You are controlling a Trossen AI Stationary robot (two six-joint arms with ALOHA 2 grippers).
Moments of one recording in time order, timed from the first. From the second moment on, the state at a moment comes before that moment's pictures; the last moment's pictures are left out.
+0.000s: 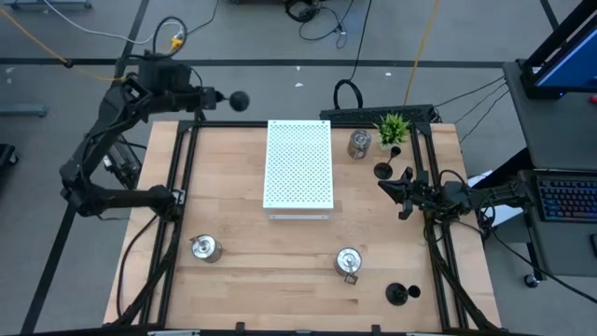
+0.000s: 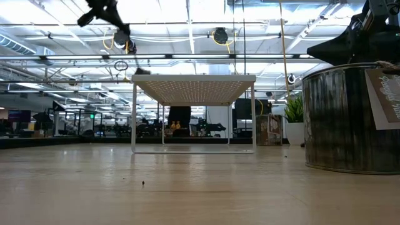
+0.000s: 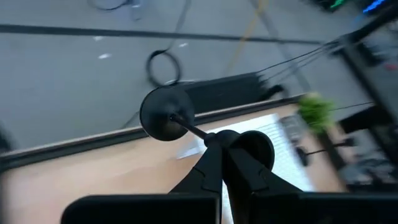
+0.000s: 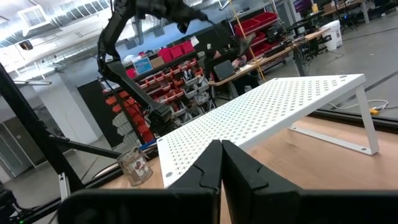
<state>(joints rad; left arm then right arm) 0.90 1.13 1.52 -0.96 0.13 -0.51 0.18 0.00 0.02 0.11 0.47 0.40</state>
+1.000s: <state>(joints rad) 0.69 1.14 1.54 -0.84 0.22 -0.67 0.18 0.01 0.02 0.38 0.53 0.24</state>
